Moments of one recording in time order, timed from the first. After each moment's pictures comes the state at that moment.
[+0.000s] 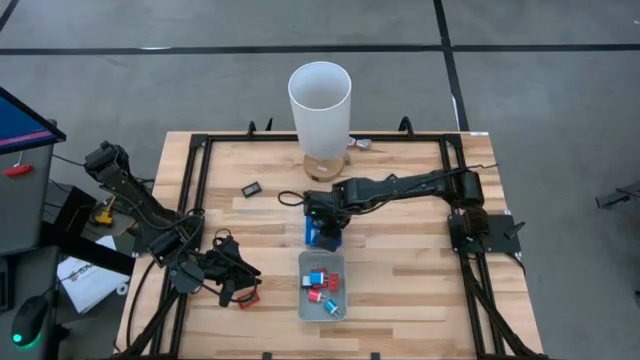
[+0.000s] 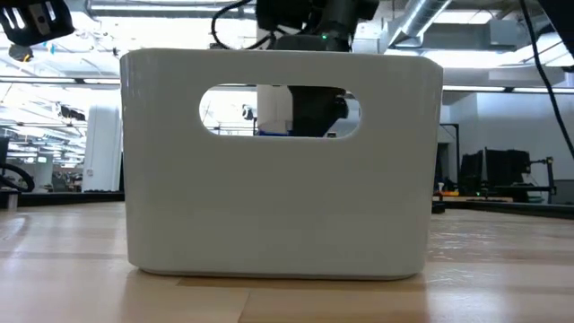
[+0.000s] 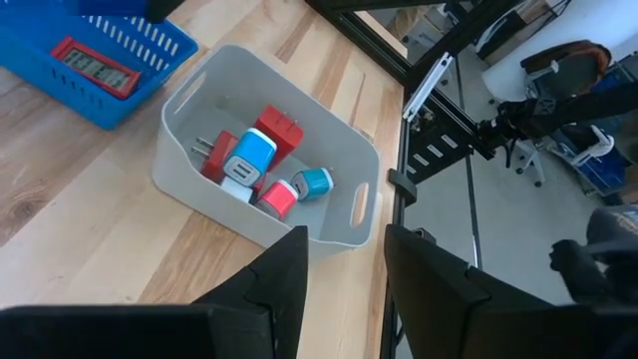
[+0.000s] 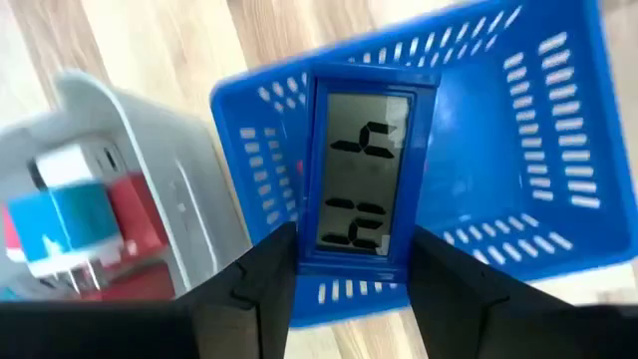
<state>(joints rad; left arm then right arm) -0.84 1.05 0.67 -0.18 -0.65 -1.08 0.02 2.03 1.68 -0.94 -0.03 0.32</state>
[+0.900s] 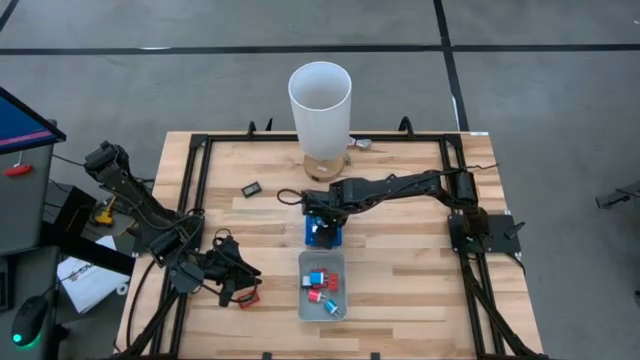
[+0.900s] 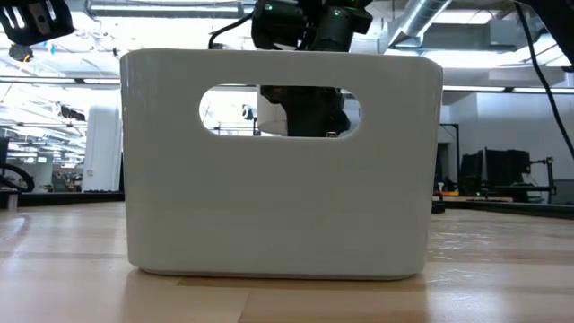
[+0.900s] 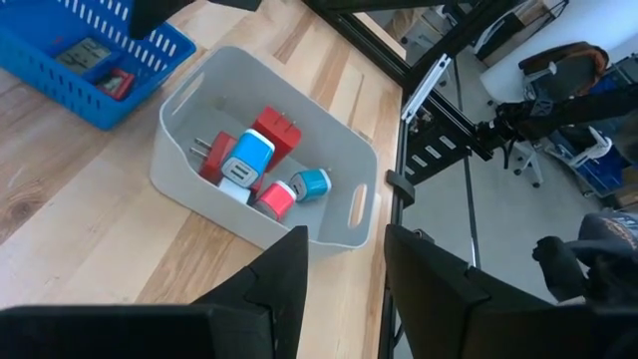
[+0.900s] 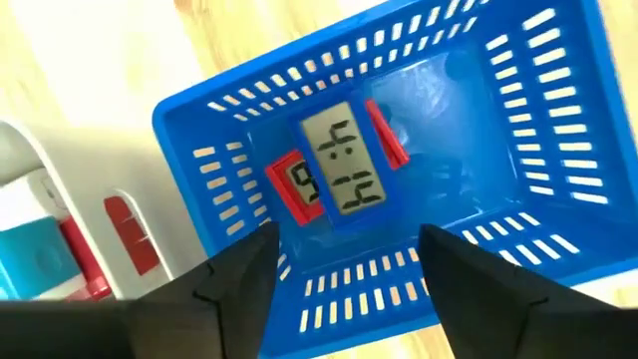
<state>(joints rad) -0.84 1.05 0.67 -0.18 -0.65 -1.08 -0.01 2.07 1.68 -0.93 -0.02 0.39</state>
